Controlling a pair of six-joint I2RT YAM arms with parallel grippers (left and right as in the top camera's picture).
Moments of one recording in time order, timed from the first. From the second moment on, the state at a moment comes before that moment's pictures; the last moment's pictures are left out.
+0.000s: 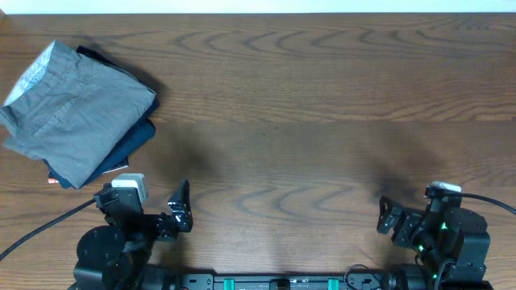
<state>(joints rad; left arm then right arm) -0.20 0.28 0.73 -0.86 0.01 -0.28 -0.03 0.32 0.63 -1.09 -0.06 0.26</state>
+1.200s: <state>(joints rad) -0.20 0.28 0.73 -0.86 0.01 -0.28 -0.03 0.01 0.01 -0.06 -0.12 -0.04</state>
